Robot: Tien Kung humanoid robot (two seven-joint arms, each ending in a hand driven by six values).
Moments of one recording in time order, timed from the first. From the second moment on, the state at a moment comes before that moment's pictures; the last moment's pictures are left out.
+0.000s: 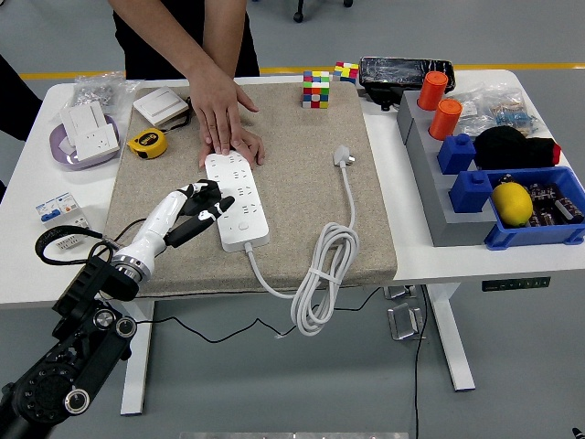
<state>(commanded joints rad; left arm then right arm) -0.18 0.06 -1.25 -1.29 1.89 0.07 0.07 0.15 -0.30 0.32 0.38 -0.26 -0.43 -0.14</state>
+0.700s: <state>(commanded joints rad) -0.23 0.06 -1.20 -1.26 1.89 0.06 0.07 0.14 -0.30 0.31 0.38 -0.26 -0.43 -0.14</state>
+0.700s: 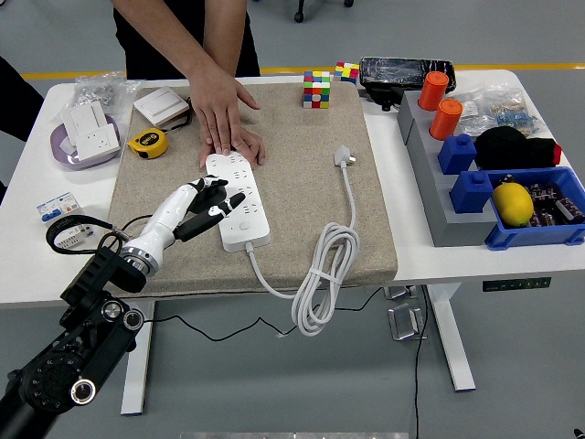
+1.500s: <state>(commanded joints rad) -0.38 0.09 -1.06 -1.15 1.92 0.05 0.03 0.15 -0.31 0.31 0.38 -0.25 -0.43 -0.14</state>
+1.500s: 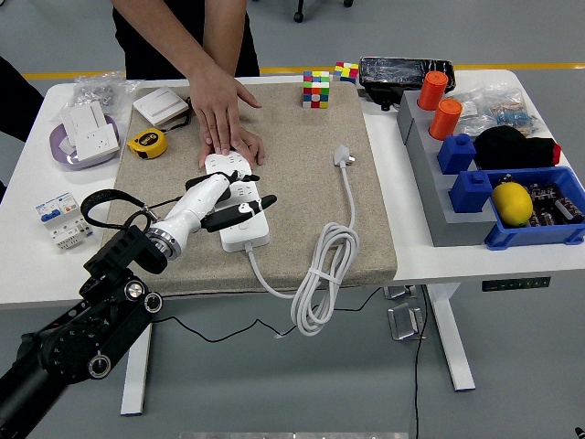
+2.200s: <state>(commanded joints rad) -0.36 0.10 -1.09 -1.23 1.94 0.07 0.01 0.15 -0.31 0.32 0.38 -0.26 -0.43 -0.14</state>
